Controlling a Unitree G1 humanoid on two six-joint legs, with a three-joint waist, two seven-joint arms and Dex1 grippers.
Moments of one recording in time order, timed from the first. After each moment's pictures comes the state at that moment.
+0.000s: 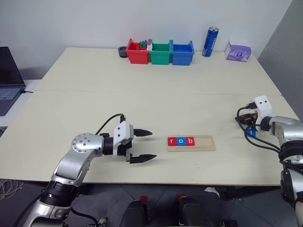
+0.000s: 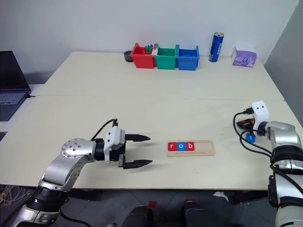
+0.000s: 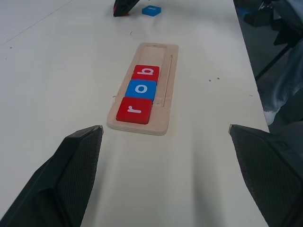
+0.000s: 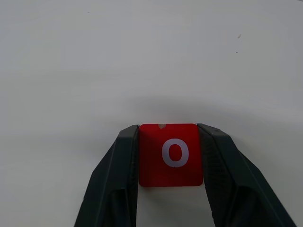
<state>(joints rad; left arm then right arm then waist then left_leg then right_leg) -0.28 0.65 -0.12 -0.12 -0.35 0.23 -1.19 -0.76 -0.72 -0.08 0.85 0.06 0.44 0.74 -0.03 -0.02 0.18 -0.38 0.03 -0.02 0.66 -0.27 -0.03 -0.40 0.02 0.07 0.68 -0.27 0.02</state>
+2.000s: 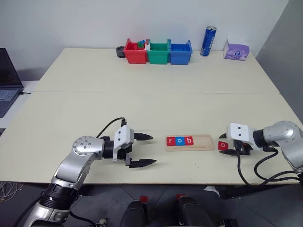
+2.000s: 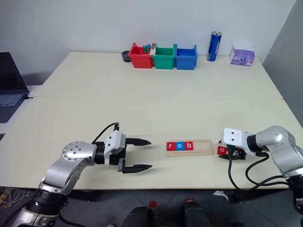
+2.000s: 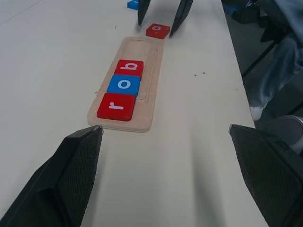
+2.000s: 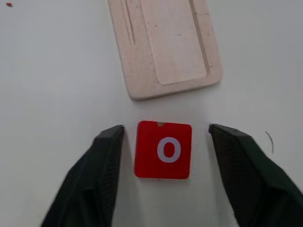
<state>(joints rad) -0.25 0.65 -0.14 -0.13 -0.35 0.22 -1.21 -0.37 -1.00 0.20 0.00 0.02 0.22 1.23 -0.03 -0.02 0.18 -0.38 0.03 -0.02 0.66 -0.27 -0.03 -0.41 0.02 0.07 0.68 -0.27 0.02</state>
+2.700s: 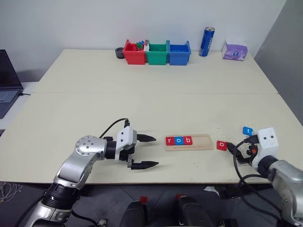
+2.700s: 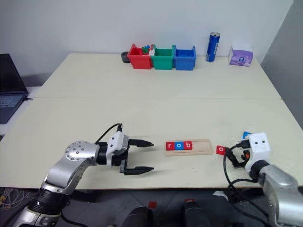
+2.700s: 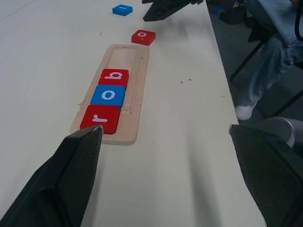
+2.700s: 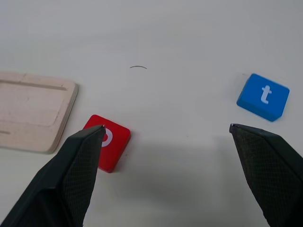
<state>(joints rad) -0.26 0.64 -0.16 -0.14 -0.35 0.23 -1.24 0.06 -0.24 -0.38 -0.70 0.13 1.05 0.36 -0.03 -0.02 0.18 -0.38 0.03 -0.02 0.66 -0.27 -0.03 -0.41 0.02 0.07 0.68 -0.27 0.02</state>
